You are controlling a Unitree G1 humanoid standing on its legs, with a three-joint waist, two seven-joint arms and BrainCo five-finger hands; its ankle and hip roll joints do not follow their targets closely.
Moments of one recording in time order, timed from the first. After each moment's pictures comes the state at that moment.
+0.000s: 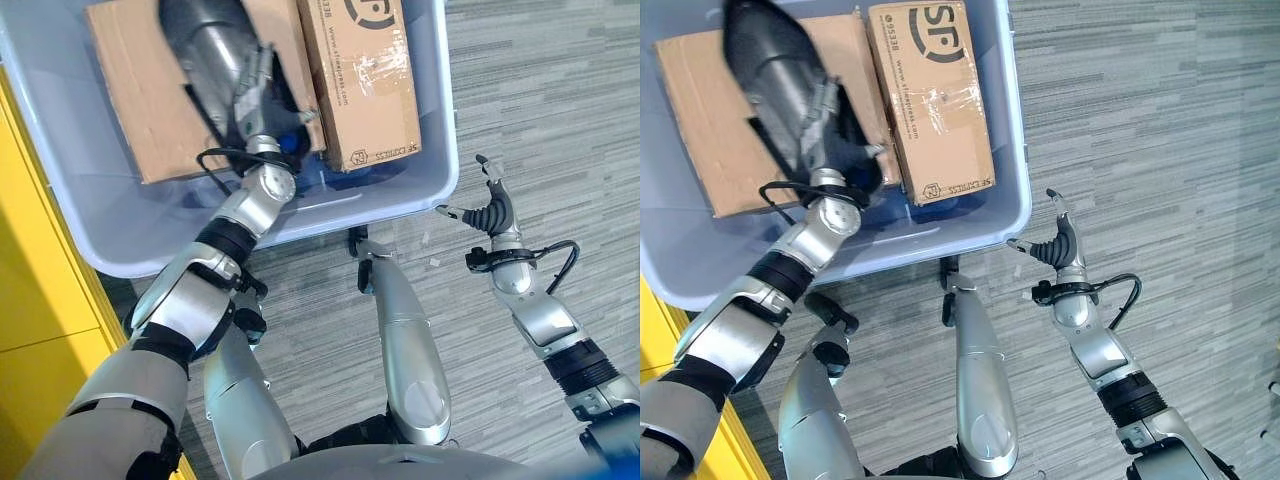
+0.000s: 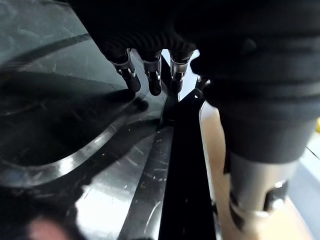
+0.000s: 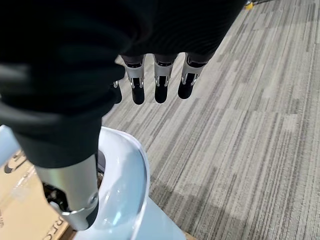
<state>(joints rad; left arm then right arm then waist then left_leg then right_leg) -1.01 0.38 -0.62 0.75 0.21 -0.01 0.66 -0.30 -0.57 0.32 0.06 0.02 0.05 -0.46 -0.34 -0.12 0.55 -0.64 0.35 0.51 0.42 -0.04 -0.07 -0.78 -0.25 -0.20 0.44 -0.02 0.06</state>
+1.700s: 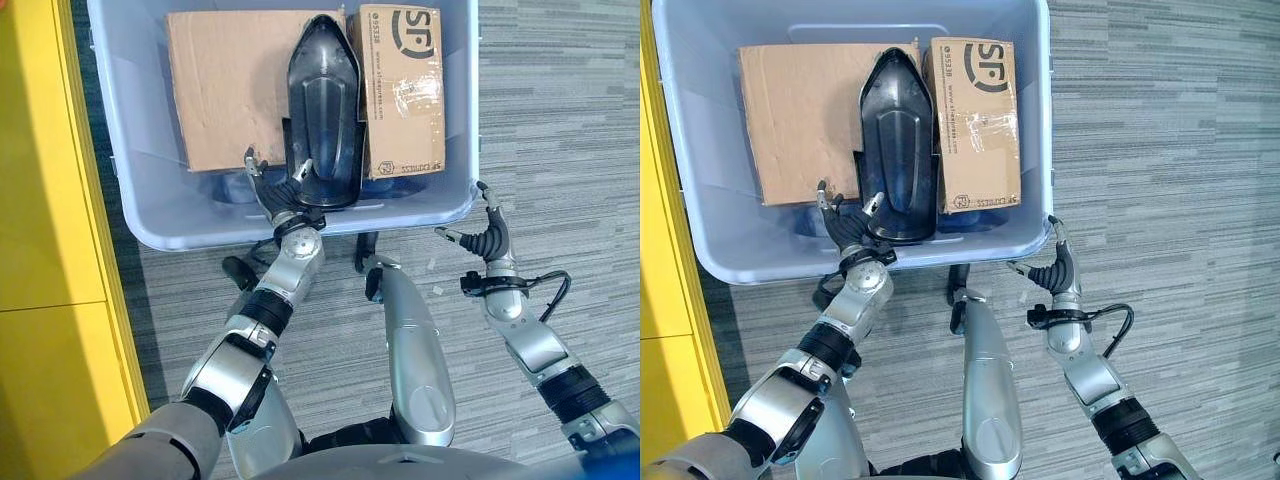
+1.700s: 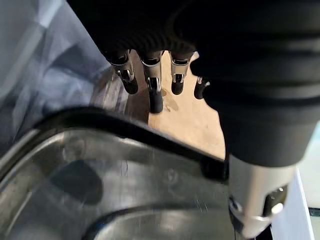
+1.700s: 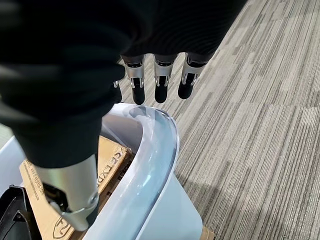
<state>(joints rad) -0.67 0.13 -0.34 0.62 -0.33 -0.23 0.97 -0.20 -0.52 0.35 0.09 0.03 0.03 -0.57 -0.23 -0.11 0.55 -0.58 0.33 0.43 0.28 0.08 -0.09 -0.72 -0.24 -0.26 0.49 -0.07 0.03</state>
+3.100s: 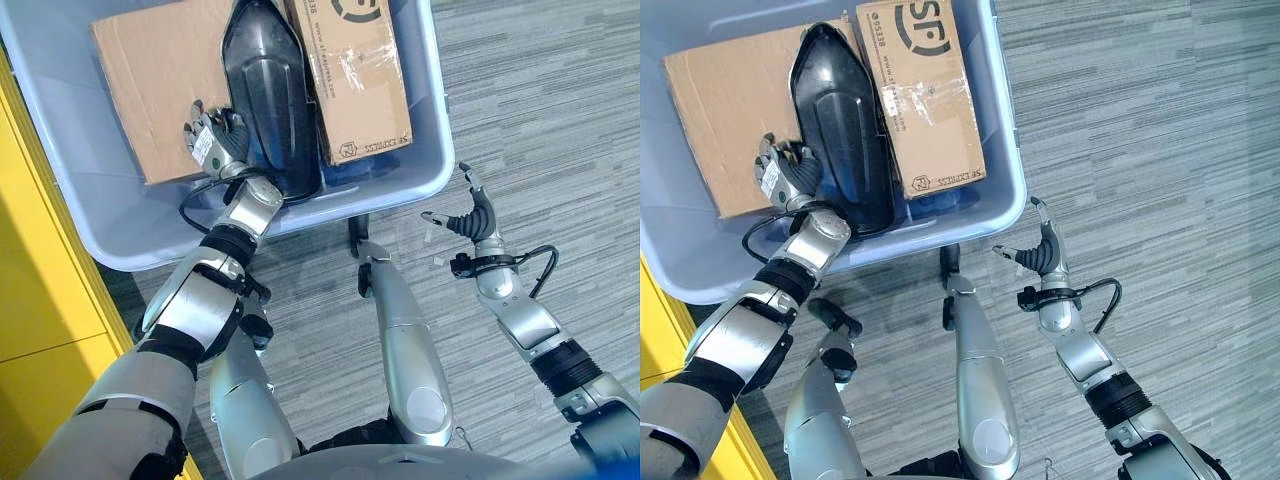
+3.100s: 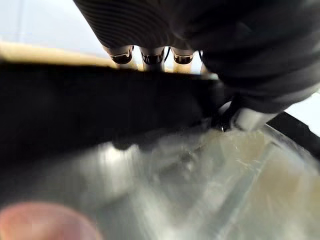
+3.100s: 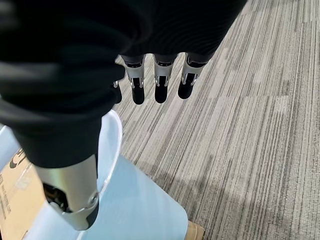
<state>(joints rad) -1.01 0.35 -0.43 0.99 -0.16 0.14 1.03 -0.33 -0.53 0.40 0.11 0.06 0.05 -0.52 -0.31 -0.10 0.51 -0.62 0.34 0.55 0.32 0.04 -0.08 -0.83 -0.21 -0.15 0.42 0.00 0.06</state>
